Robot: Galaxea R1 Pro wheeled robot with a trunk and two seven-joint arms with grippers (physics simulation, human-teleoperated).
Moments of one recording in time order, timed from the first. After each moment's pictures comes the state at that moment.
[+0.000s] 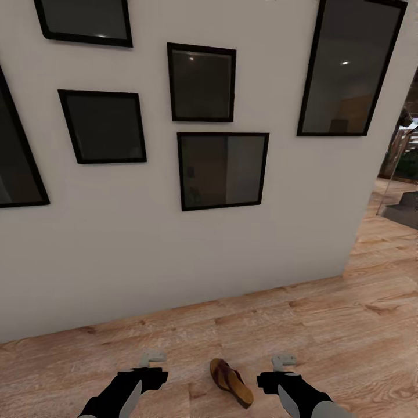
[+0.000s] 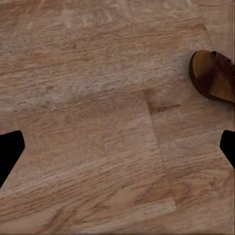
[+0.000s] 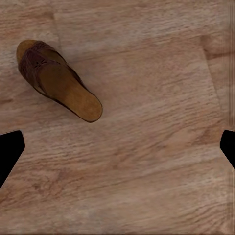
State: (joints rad) left arm -0.48 -0.06 0.00 -0.43 0.01 0.29 -0.01; right arm -0.59 0.04 0.01 -0.15 0.01 0.14 -0.06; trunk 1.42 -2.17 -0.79
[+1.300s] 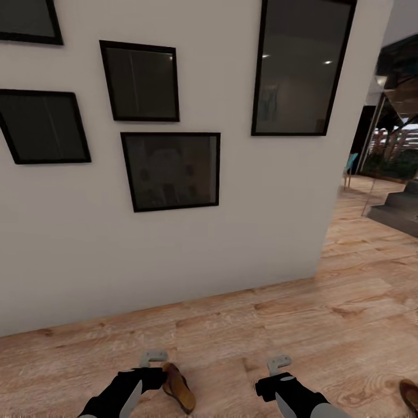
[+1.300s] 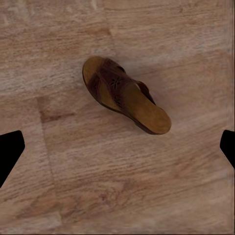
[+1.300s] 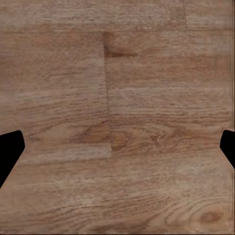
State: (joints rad) left arm -0.48 -0.06 0.01 -0.43 0.01 0.29 -0.01; right arm -0.59 0.04 0.18 -0.13 0.01 0.14 -0.06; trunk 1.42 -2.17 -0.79
